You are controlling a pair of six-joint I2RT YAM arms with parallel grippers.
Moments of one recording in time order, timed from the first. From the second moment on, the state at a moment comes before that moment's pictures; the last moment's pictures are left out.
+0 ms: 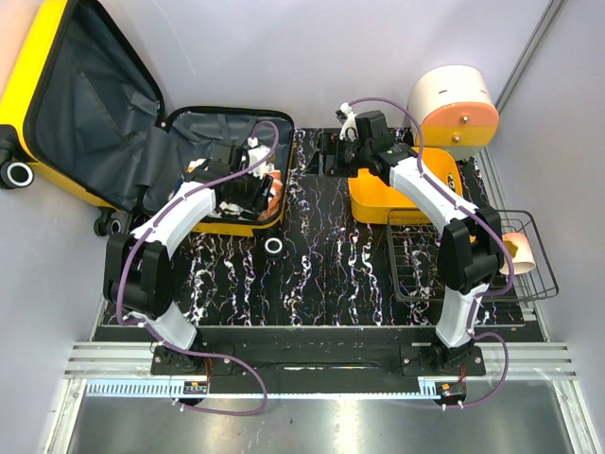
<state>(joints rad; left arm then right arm) -0.29 1.63 1.30 -0.55 0.27 0.19 0.43 1.89 1.67 -0.37 -0.46 0.44</state>
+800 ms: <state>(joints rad) -0.19 1.53 1.35 -0.54 0.37 0.10 0.57 2.01 1.73 -0.19 -0.58 0.59</state>
